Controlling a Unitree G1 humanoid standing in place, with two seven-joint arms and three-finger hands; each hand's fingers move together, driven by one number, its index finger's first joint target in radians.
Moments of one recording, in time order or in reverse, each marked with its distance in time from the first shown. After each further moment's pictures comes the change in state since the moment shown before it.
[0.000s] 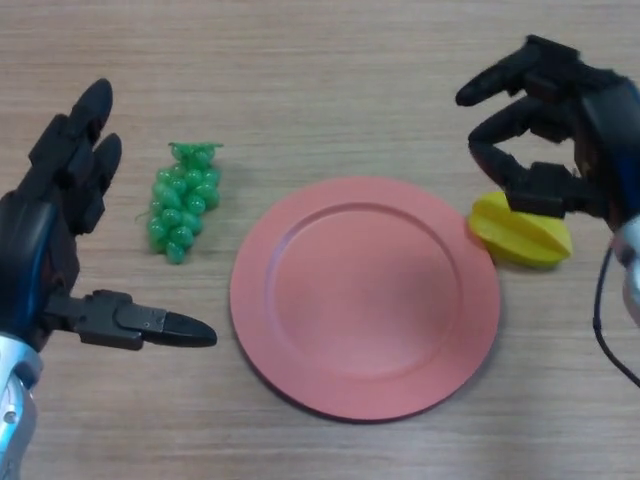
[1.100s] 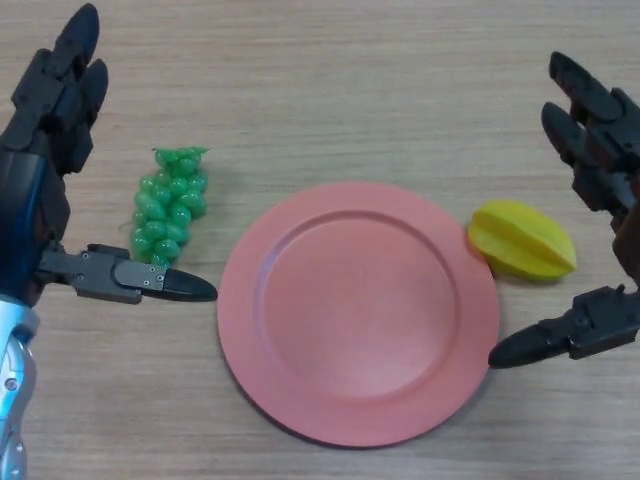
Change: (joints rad) left arm -0.078 0.032 -0.007 0.054 0.020 -0.154 0.042; right arm 0.302 -0.001 -0.068 -0.377 0.089 0.098 0.134
